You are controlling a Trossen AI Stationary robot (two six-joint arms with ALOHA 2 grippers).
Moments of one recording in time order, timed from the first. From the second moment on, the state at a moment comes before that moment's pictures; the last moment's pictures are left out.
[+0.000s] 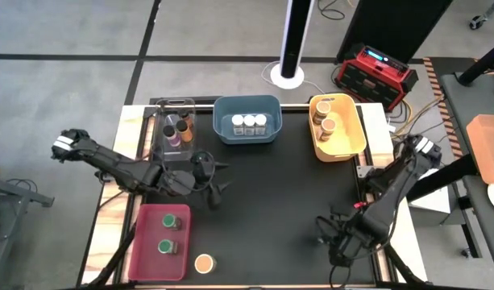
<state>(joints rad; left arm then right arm) -0.34 1.22 0.86 -0.05 -0.65 -0.29 0.83 1.53 1.24 -1.11 0.11 0.98</state>
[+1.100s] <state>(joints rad) -0.67 1.35 0.86 0.26 -0.91 -0.06 0.38 1.63 1.30 -0.25 0.36 0.00</state>
